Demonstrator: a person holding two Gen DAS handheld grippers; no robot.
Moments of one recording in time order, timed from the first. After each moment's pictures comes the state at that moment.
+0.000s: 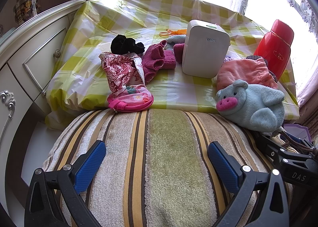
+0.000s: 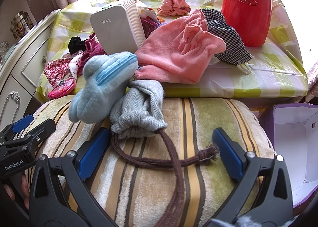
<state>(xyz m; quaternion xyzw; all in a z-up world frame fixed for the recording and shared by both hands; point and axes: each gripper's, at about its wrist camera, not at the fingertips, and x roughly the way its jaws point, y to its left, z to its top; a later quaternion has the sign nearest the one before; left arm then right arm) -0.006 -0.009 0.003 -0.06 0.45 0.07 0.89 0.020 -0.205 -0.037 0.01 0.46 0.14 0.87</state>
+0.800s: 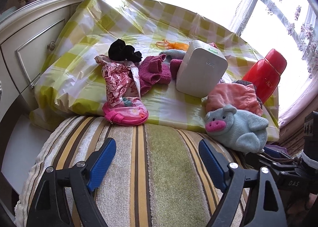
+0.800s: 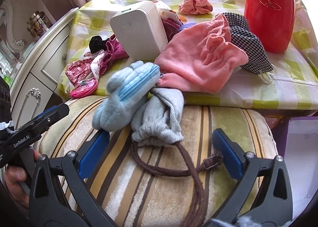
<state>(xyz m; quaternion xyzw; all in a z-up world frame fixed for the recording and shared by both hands) 0.006 0.020 0.014 -0.15 0.42 0.02 0.89 0.035 -0.202 -0.027 0.03 0.48 0.23 0.85</state>
